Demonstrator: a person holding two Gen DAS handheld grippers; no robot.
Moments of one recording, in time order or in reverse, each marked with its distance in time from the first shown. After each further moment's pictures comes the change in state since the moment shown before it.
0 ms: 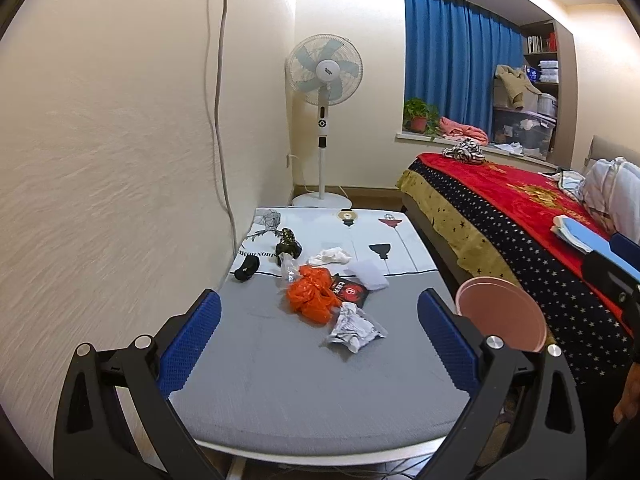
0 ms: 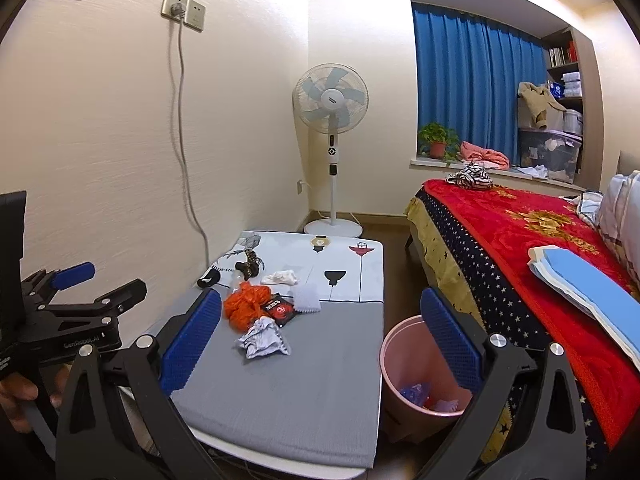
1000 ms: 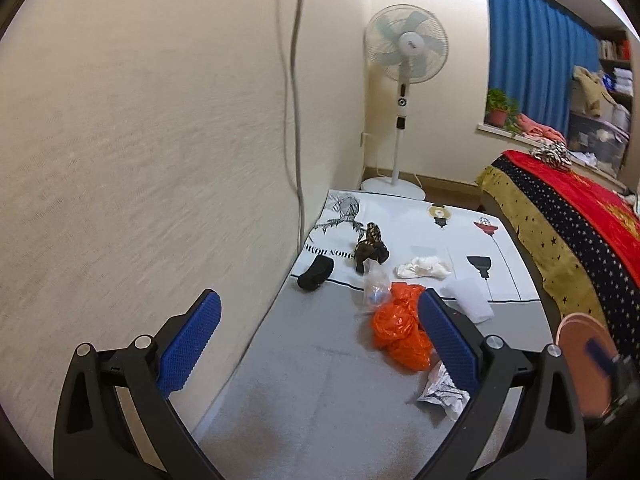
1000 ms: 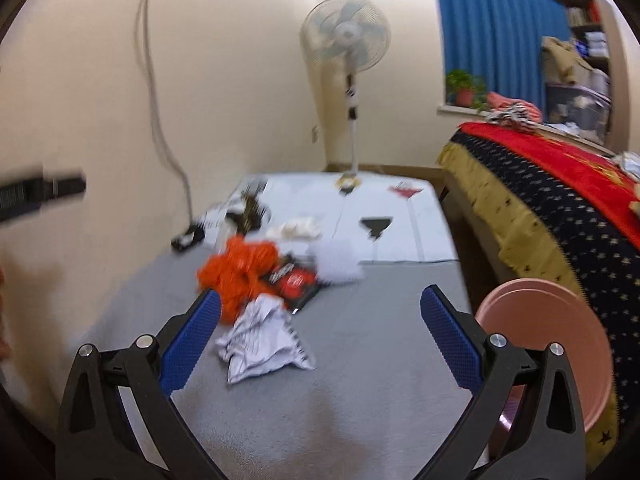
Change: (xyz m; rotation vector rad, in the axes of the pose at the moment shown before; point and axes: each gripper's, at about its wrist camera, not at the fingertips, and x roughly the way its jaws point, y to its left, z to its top) left arm 0.135 0.074 0.018 -0.135 0.079 0.225; right arm 0.216 0.037 -0.078 0.009 0.156 0.069
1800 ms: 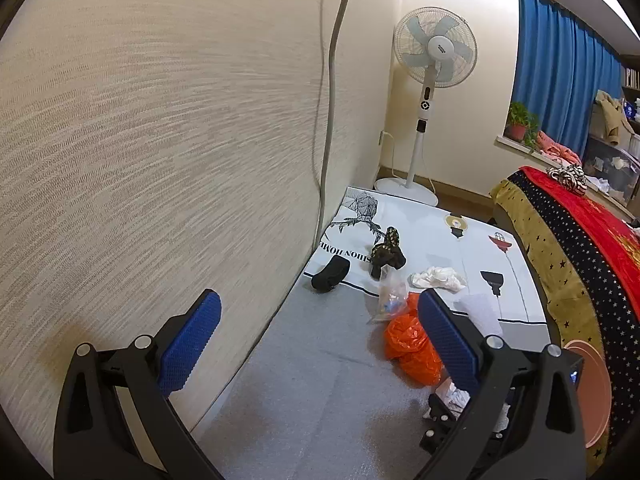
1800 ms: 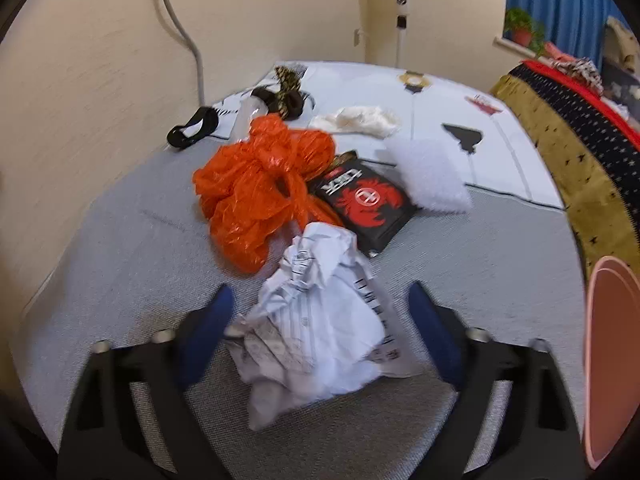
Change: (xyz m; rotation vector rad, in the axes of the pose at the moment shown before) left arm 0.016 0.021 0.005 -0.089 0.024 0.019; right arm 0.121 0.048 -0.028 -0.079 0.351 0.086
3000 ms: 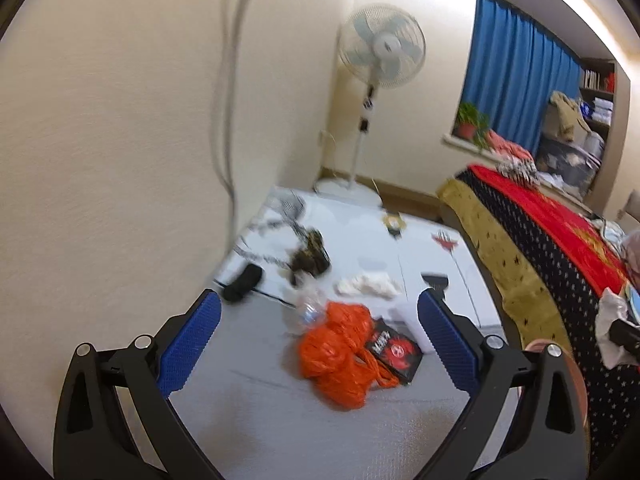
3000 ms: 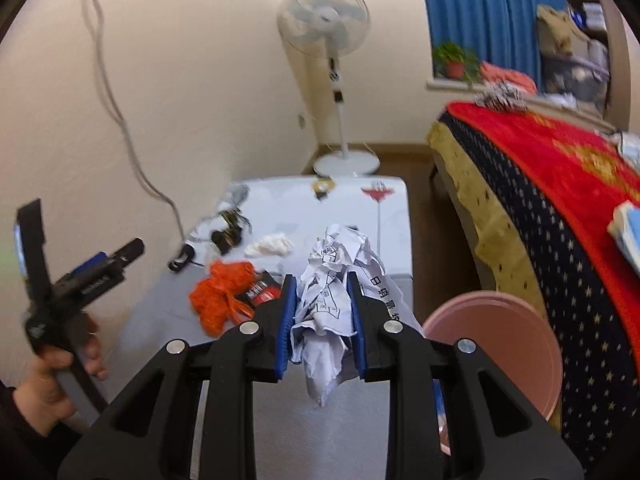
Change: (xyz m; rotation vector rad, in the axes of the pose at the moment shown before) left arm 0.052 -0.063 -0.010 0.031 0.002 -0.213; right arm -0.194 -0.117 0.034 0.172 -0.219 -0.048
